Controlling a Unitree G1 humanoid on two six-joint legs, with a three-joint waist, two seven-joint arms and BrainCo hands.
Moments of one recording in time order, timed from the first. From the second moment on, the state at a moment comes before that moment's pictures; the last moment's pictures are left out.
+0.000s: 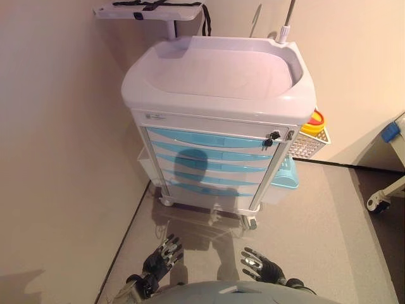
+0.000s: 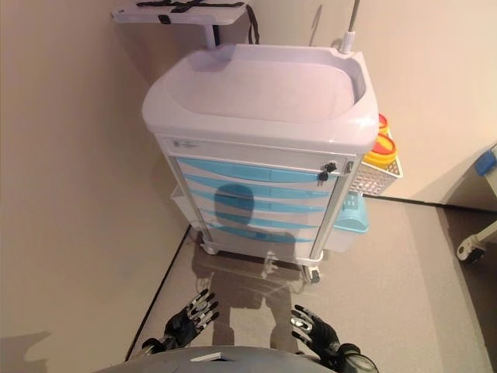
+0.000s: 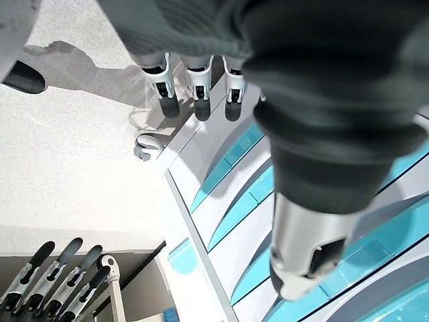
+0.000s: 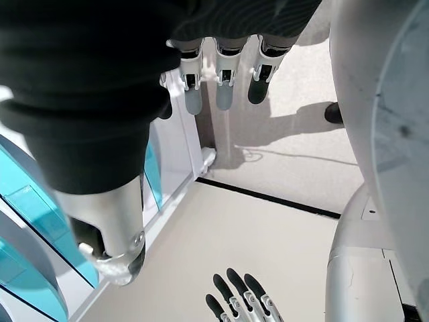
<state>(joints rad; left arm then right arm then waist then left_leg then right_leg) 0.06 0.19 -0.27 1.12 -0.91 -0.17 -0.61 0.06 -0.22 0.29 1.17 0.64 -0.18 0.55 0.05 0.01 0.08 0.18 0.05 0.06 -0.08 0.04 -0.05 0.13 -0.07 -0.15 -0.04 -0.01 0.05</state>
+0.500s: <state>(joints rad) 0.07 0.17 -0.27 1.12 -0.95 -0.13 -0.62 0.06 -0.22 0.29 1.17 0.64 -0.18 0.55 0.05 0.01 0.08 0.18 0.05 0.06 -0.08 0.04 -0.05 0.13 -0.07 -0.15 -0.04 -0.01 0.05</state>
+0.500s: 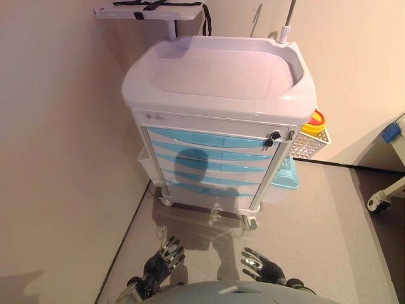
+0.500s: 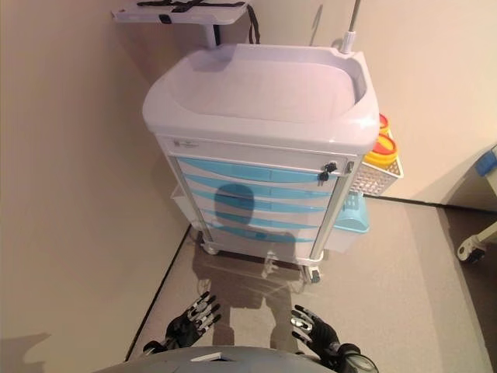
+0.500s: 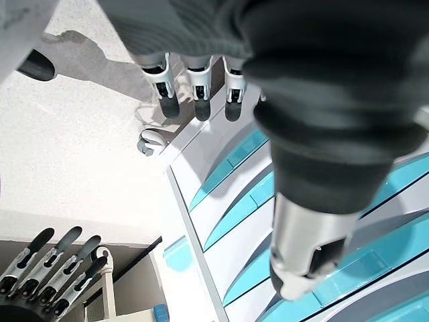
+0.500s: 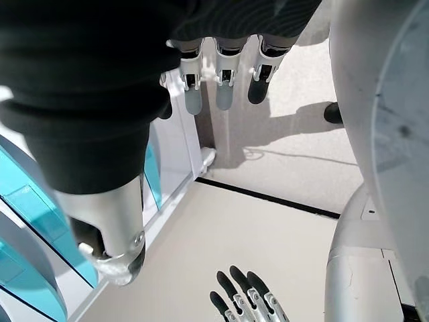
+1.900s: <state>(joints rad) -0.18 0.18 -0.24 0.98 -1.38 -0.05 -0.76 -0.13 -0.25 0.27 1.04 0.75 -0.24 0.50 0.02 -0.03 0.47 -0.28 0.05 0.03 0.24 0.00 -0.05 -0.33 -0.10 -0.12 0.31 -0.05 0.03</state>
